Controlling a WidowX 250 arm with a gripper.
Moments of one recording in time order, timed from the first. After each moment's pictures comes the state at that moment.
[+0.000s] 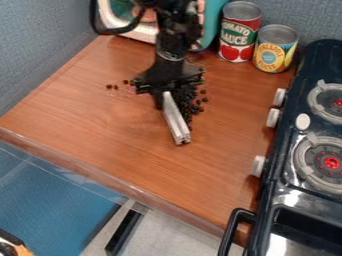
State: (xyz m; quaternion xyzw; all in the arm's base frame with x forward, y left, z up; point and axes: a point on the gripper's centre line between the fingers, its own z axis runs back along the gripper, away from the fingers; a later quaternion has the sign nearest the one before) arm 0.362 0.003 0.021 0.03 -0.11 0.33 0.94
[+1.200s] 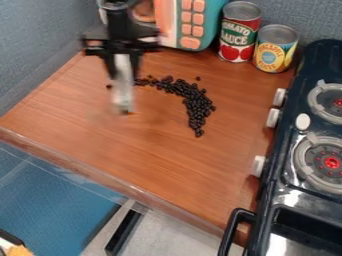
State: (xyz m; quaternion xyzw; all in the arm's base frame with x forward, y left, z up) arm 0.323 0.107 0.085 0.03 -0.09 0.27 0.96
